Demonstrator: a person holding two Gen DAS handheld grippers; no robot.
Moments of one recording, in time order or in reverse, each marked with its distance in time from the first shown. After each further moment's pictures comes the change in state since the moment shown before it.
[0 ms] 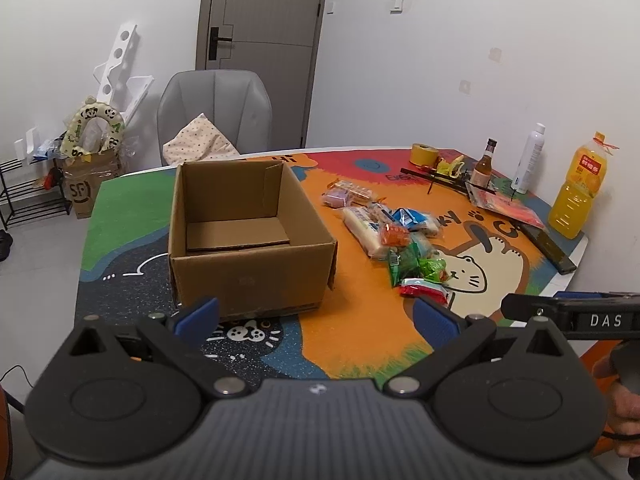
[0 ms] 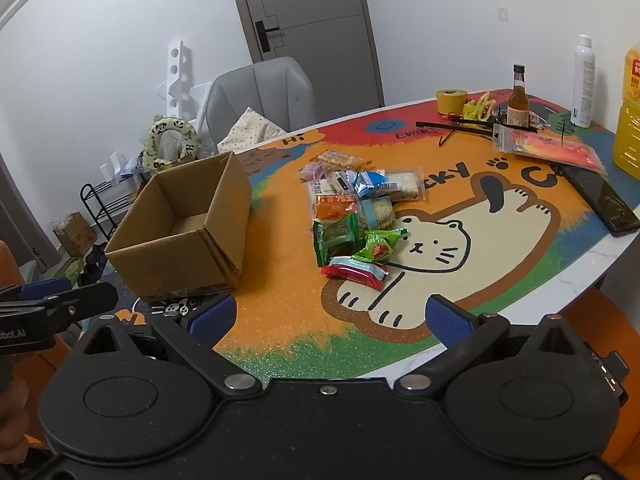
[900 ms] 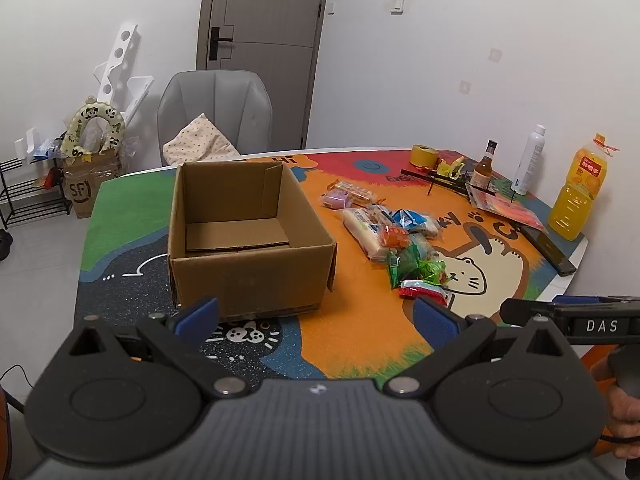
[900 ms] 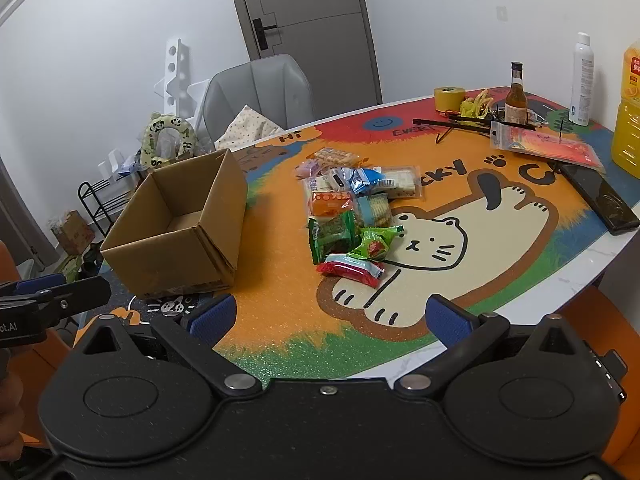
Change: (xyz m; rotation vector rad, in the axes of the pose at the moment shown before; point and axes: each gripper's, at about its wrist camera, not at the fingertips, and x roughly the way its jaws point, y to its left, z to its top) left arm 0.002 0.000 0.000 -0.006 -0.004 -0.002; right arm 0.002 -0.002 0.000 0.003 0.006 -0.009
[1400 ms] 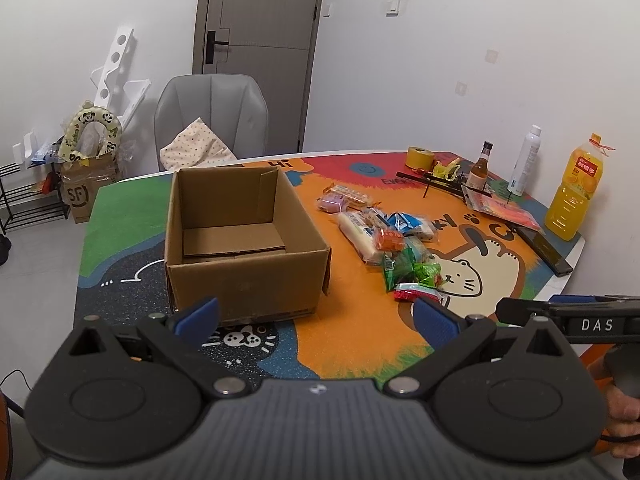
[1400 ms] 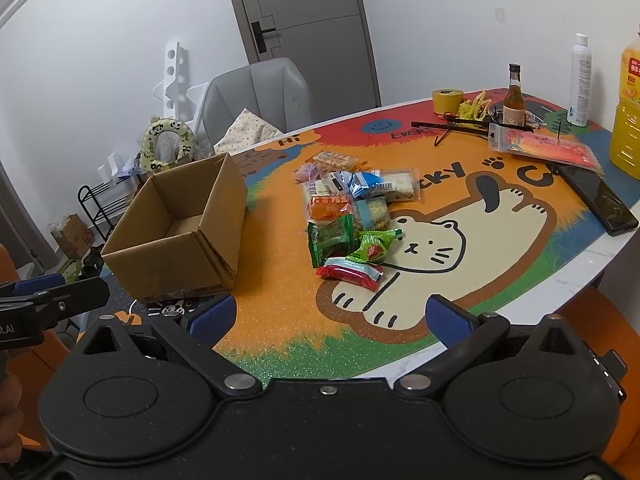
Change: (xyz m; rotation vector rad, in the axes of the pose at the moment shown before) left arm -0.003 -0.004 0.003 0.008 -0.006 -0.005; right arm -0.002 -0.001 0.001 0.003 -0.005 0.001
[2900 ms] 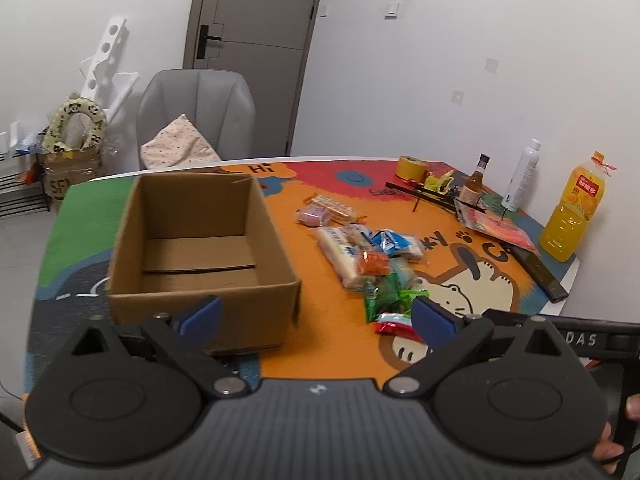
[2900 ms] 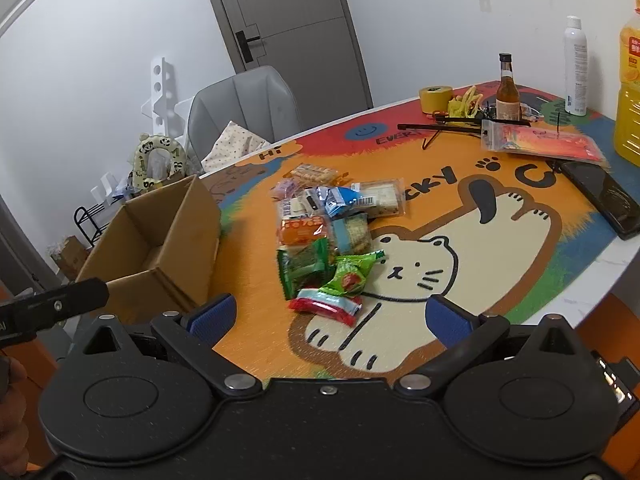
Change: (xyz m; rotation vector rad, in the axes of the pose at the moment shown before) left arm 0.050 -0.017 0.022 -0.042 -0.008 -0.045; right arm 0.042 -0.037 0.020 0.055 -0.022 0.014
